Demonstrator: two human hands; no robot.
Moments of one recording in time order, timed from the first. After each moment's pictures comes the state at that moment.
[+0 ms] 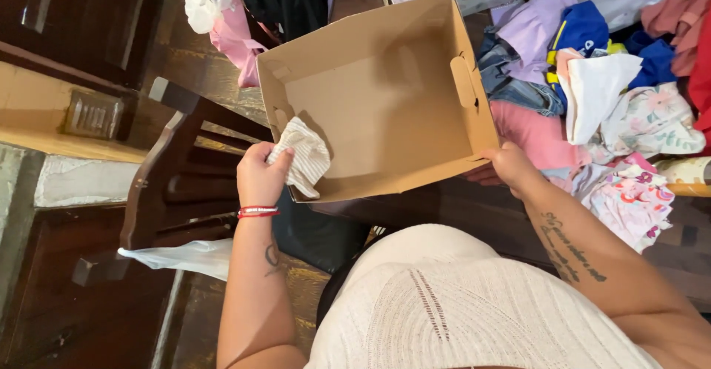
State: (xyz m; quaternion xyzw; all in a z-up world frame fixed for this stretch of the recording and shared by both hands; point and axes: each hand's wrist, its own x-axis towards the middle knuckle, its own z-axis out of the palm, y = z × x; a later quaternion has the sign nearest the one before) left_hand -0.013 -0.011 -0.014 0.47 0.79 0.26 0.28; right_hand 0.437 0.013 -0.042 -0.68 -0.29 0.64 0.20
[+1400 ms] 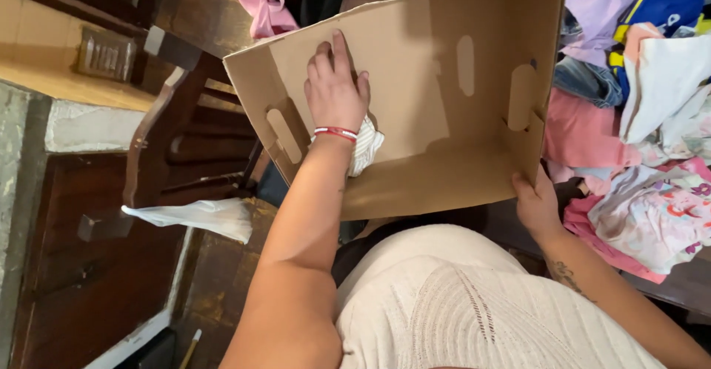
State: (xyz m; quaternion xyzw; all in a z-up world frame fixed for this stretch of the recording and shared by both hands) left_hand 0.097 0.074 -0.074 0.65 0.75 0.16 -0.03; right_hand 0.474 -0.073 -0.124 -0.68 -0.50 0.45 0.28
